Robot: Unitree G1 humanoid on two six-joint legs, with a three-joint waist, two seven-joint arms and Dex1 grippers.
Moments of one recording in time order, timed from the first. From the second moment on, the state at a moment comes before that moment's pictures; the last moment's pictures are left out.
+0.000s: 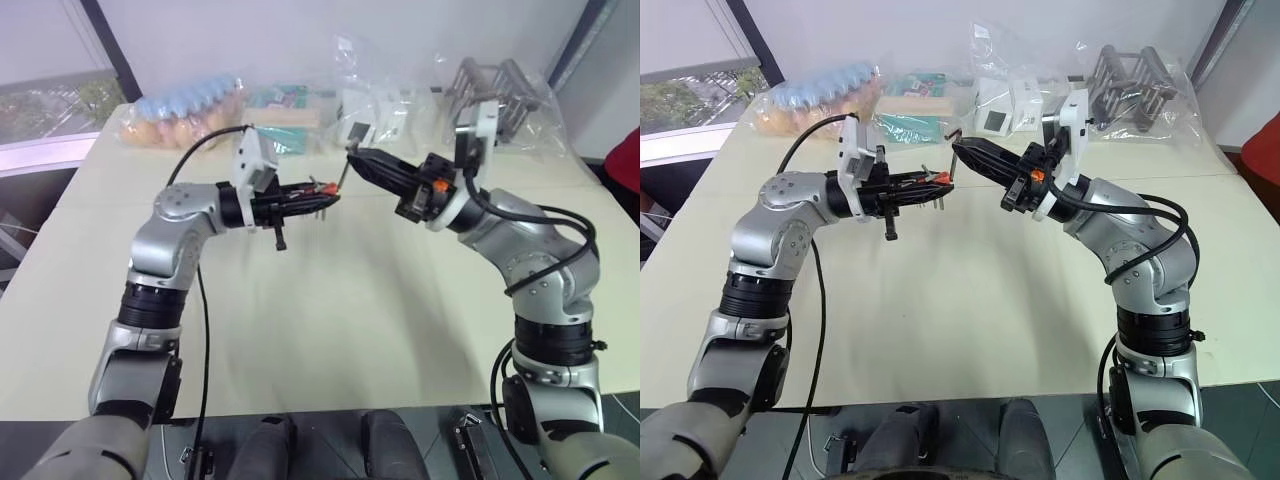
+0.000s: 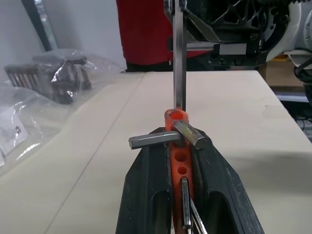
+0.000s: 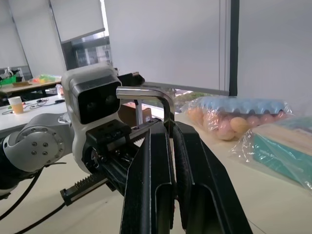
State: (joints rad) left arm -0.78 0.41 -0.03 0.06 -0.42 0.40 -1.12; right arm -0.66 -0.44 -0.10 -0.29 0.77 0.67 0.69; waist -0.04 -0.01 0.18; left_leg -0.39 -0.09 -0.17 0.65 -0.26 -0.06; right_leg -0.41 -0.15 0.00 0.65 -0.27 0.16
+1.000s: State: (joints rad) left arm -0.79 0.42 -0.07 0.11 -0.41 0.36 -1.12; right arm -0.65 -0.42 -0.10 -0.29 0.79 0.65 0.67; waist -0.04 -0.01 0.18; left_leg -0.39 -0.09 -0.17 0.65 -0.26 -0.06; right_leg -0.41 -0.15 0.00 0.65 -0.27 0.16
